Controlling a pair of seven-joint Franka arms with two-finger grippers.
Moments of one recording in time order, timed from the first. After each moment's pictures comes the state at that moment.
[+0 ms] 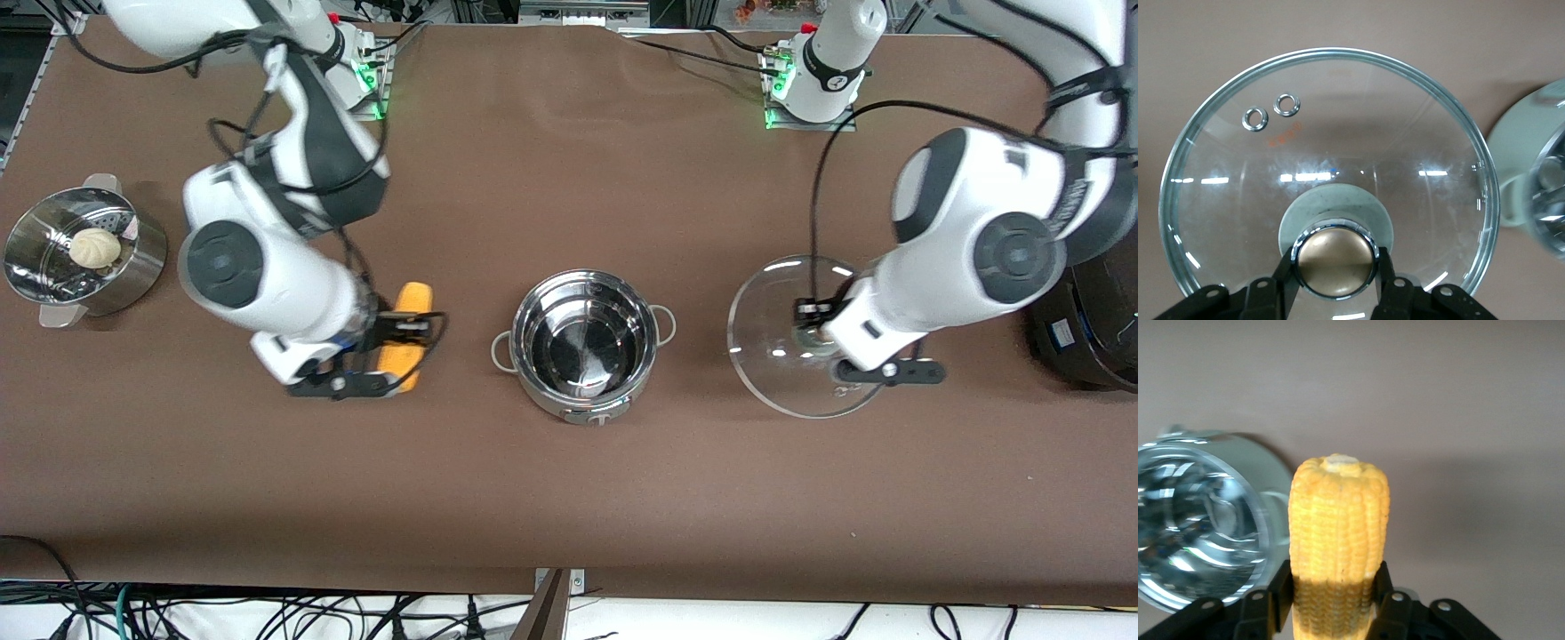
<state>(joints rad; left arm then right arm) -0.12 0.37 -0.07 -1.47 -0.04 1.65 -0.17 0.28 0.65 0.25 -1.11 -0.01 1.75 0.52</state>
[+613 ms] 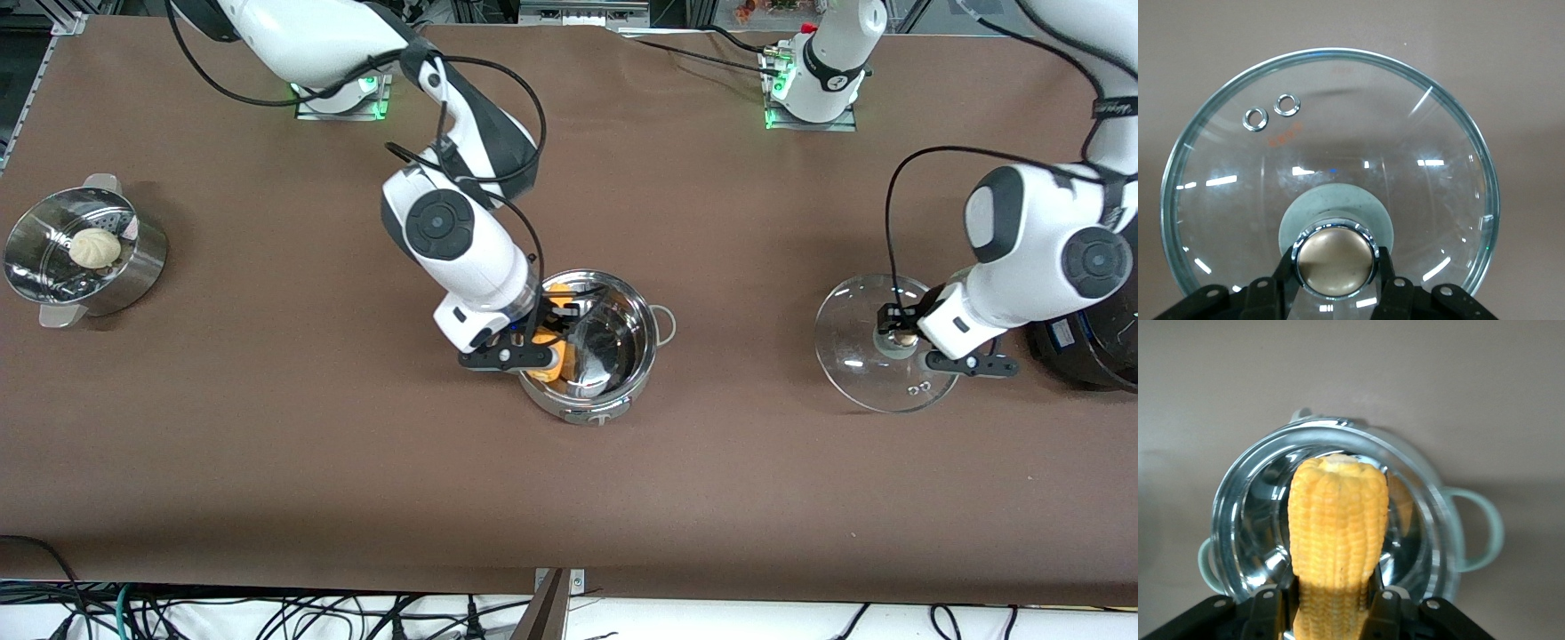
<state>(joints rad) 0.09 0.35 -0.08 -1.92 0.00 2.17 0.08 0.48 0.80 0.25 -1.11 0.02 2.08 0.70</state>
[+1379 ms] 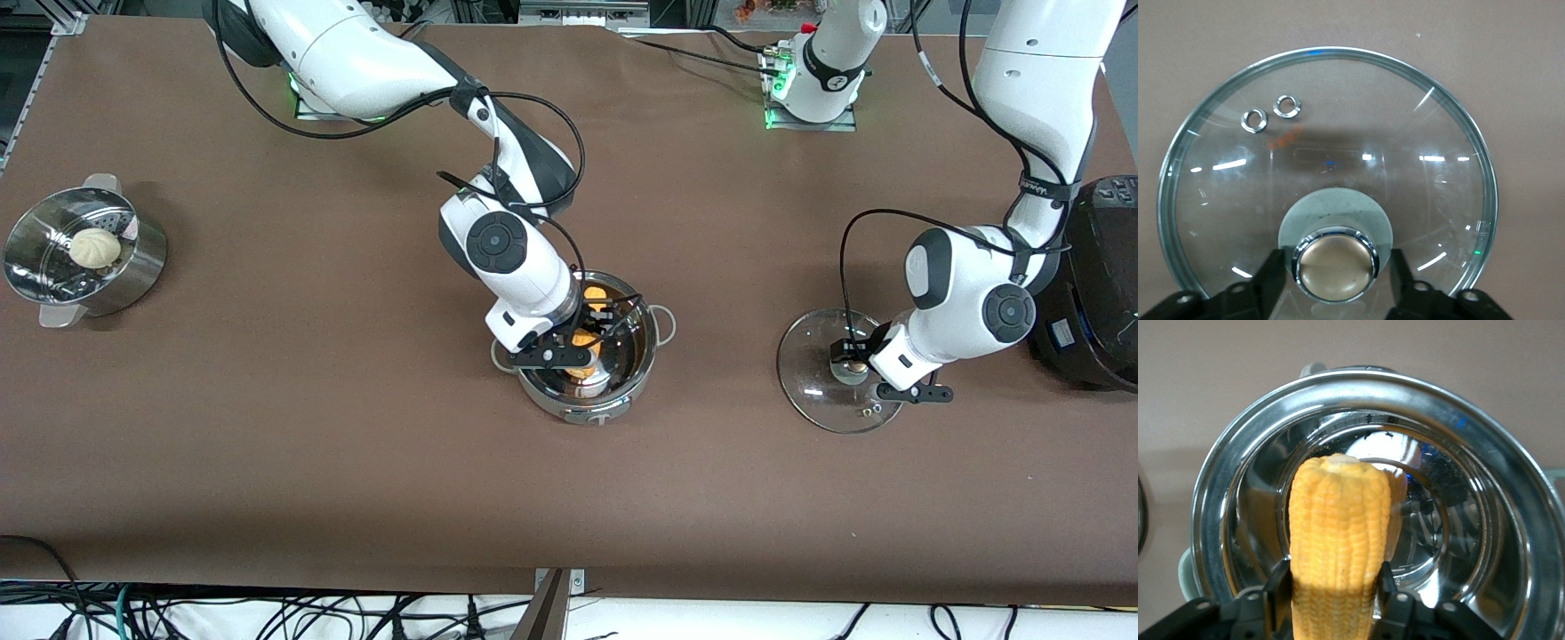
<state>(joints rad) 0.10 0.54 -0.09 -1.89 -0.07 2.34 0.08 0.54 0.89 0.24 -1.11 0.02 2.18 0.74</state>
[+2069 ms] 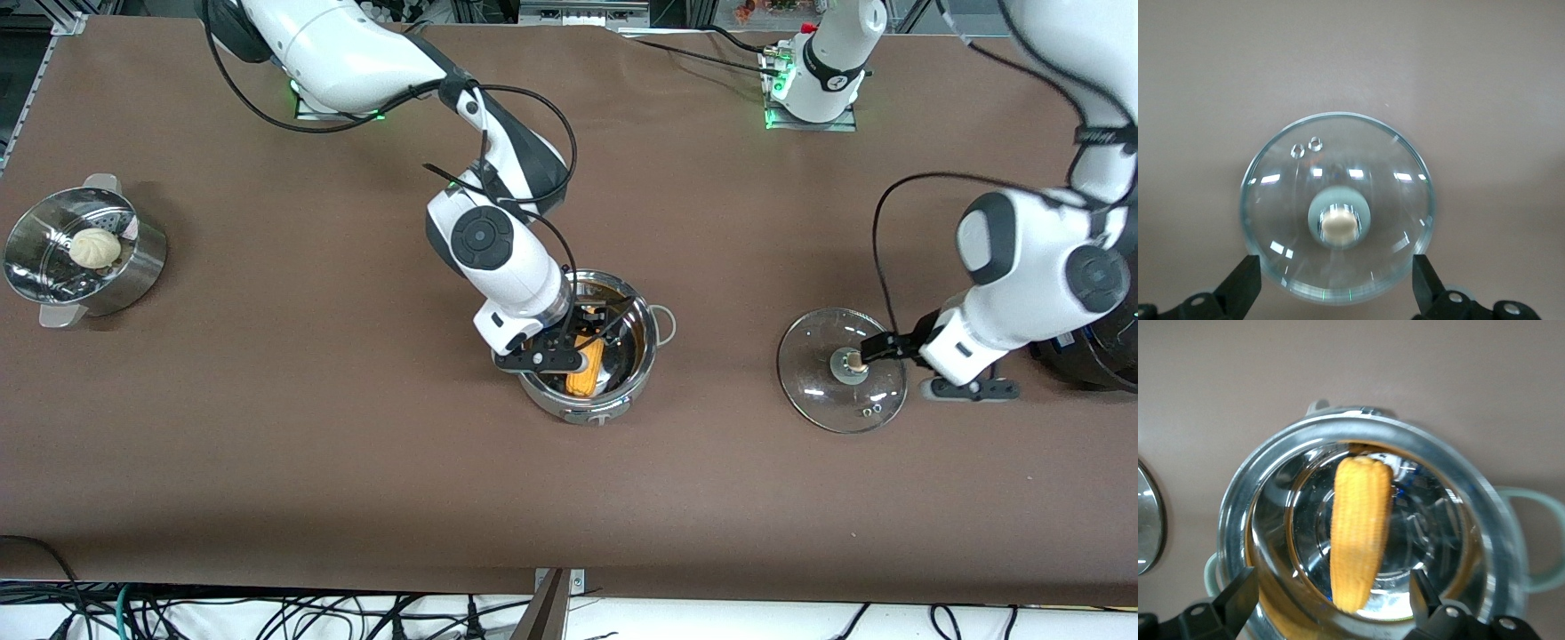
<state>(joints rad) 0.10 0.30 -0.09 -1.81 -0.07 2.08 0.05 0.51 0.83 0.24 -1.08 0.02 2.11 0.73</state>
